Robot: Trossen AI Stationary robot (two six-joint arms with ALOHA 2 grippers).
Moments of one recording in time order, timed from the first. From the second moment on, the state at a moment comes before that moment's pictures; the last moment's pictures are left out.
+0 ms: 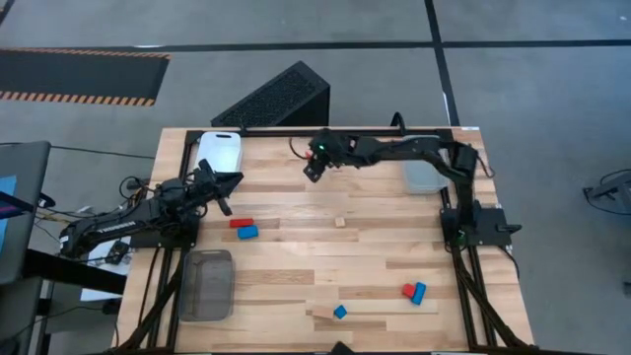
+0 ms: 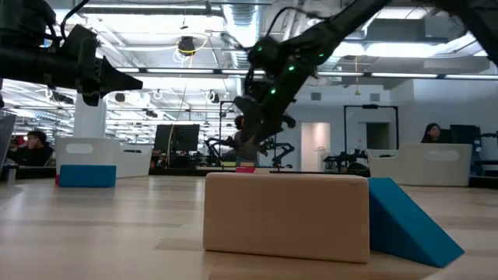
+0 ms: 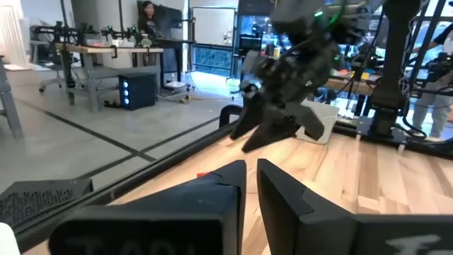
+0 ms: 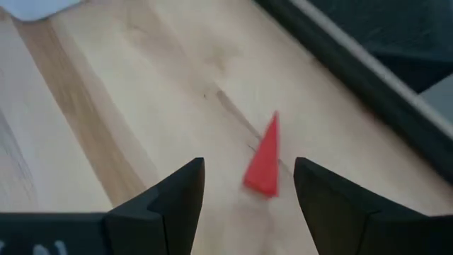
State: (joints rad) left arm 0.33 0.11 0.01 0.10 -0.20 -0.09; right arm -0.38 2.02 1.46 -0.26 0.15 0.23
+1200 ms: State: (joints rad) left arm 0.33 0.14 0.01 0.07 -0.23 -0.09; right arm -0.50 2.33 1.93 -0.78 -0.11 0.15
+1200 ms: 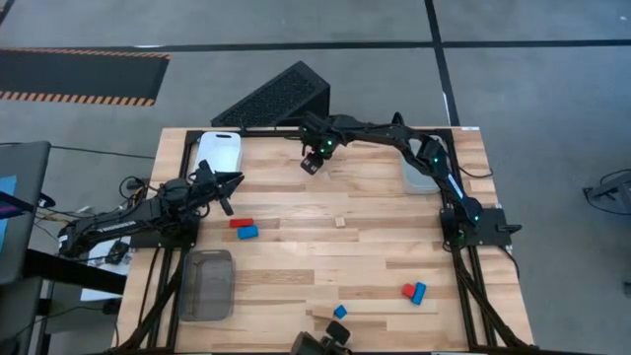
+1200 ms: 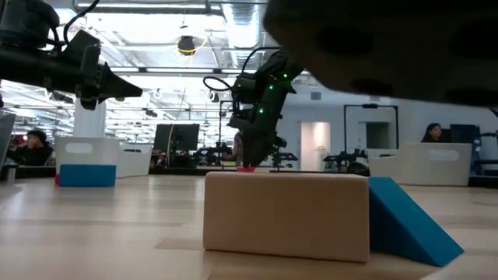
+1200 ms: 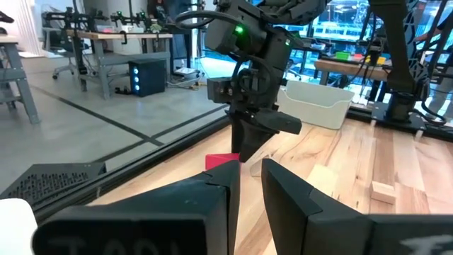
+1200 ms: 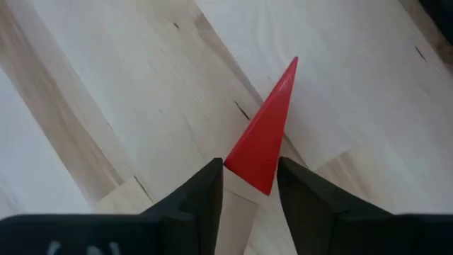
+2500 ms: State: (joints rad) left arm 0.33 0.14 0.01 0.06 -0.16 -0.15; right arm -0.45 2.21 1.96 -0.98 0.19 -0.22
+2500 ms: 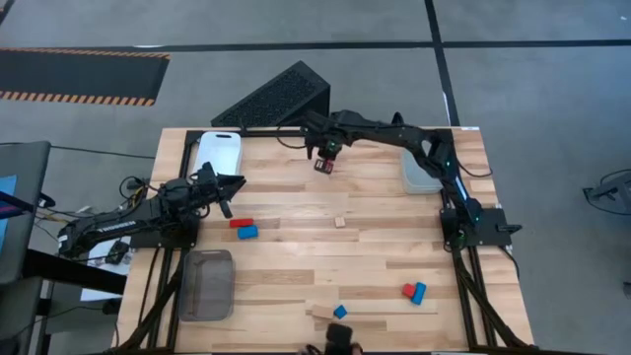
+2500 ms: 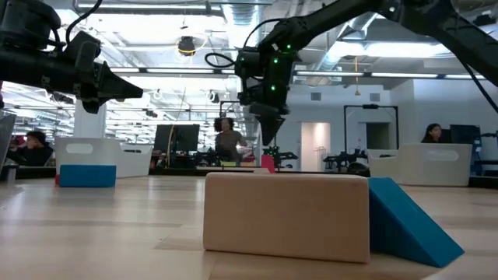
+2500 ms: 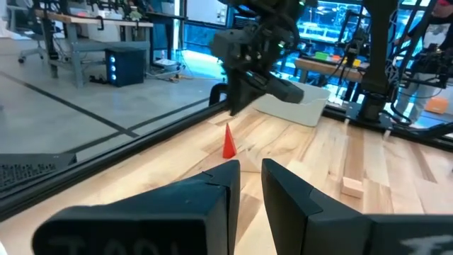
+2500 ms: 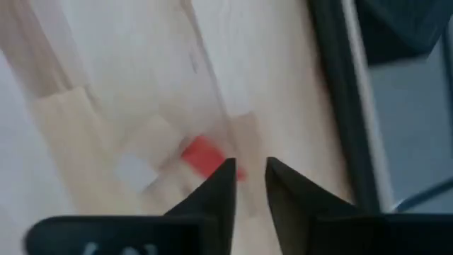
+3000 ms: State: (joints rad) left arm 0.33 0.14 0.01 0.06 -0.16 -0.15; right arm -0.46 2.26 1.96 -0.94 0.05 -0.64
